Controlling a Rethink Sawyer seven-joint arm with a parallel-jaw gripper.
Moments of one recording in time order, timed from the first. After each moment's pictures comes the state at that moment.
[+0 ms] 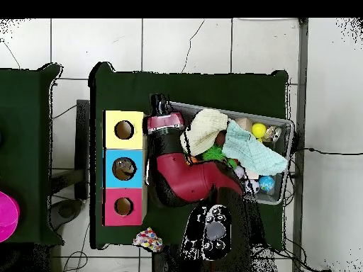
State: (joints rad) arm -0.08 -0.65 -0.15 1.68 -0.51 -0.74 2.14
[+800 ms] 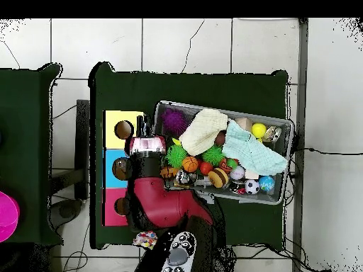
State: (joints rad) arm 0.12 -0.65 -0.29 1.86 -0.24 -0.83 2.14
